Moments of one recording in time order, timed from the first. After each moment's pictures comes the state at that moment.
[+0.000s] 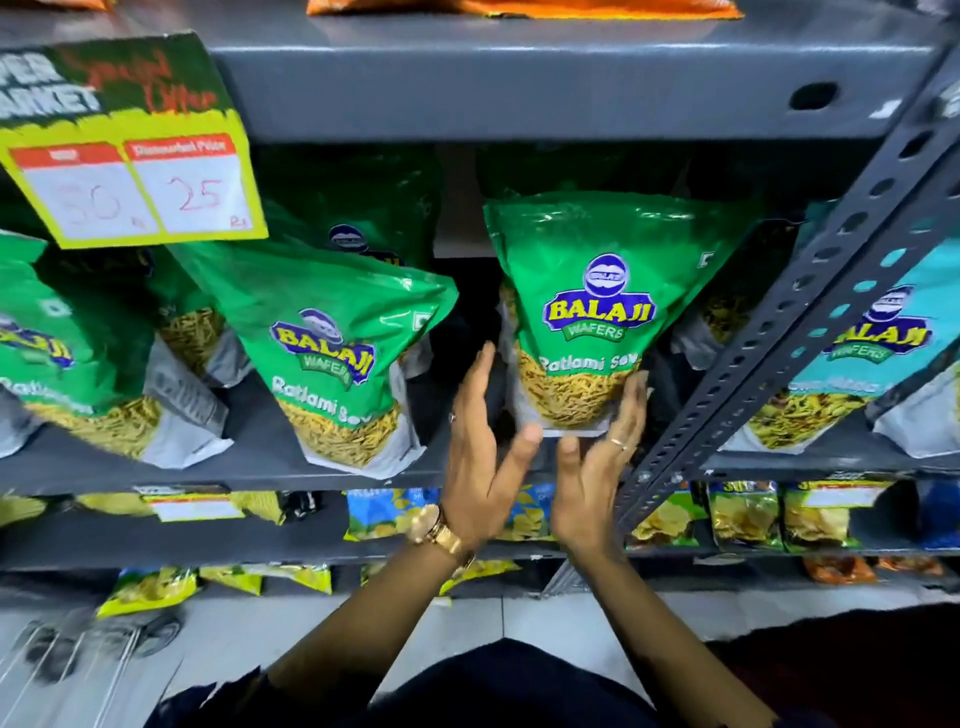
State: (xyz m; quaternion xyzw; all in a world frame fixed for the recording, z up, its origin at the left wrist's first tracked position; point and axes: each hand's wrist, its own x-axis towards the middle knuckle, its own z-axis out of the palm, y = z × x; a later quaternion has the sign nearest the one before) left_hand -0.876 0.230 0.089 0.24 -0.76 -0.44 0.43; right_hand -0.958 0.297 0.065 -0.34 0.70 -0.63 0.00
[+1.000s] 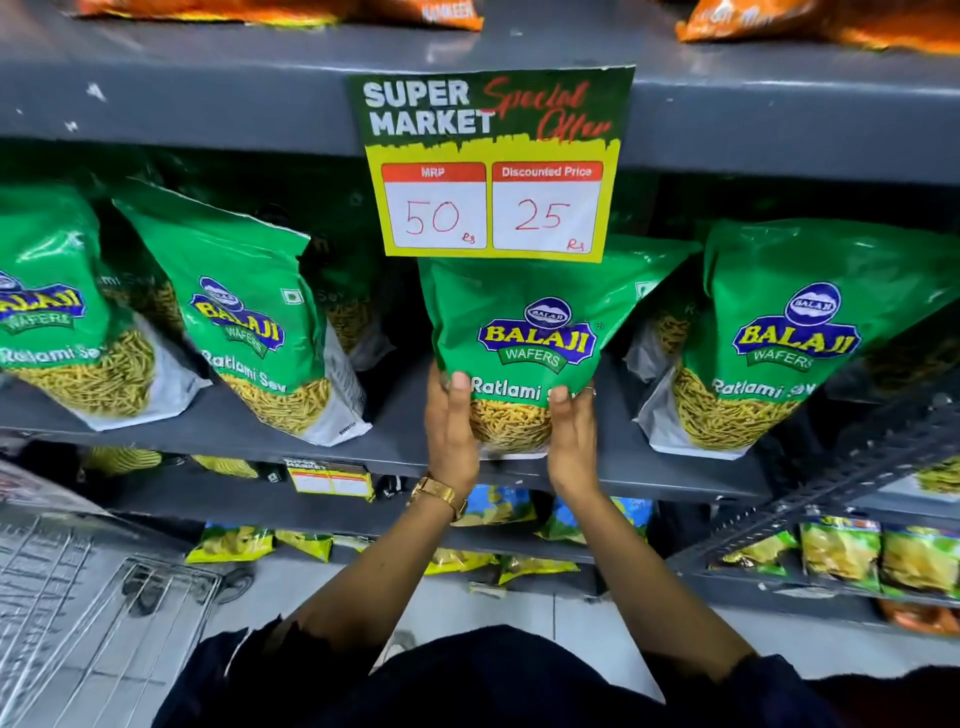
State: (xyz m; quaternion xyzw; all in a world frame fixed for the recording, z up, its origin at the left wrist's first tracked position) left_hand -0.773 0.113 0.075 0.38 -0.52 -0.57 0.51; right_hand -0.873 0.169 0.060 -0.33 0.62 -0.67 0.25
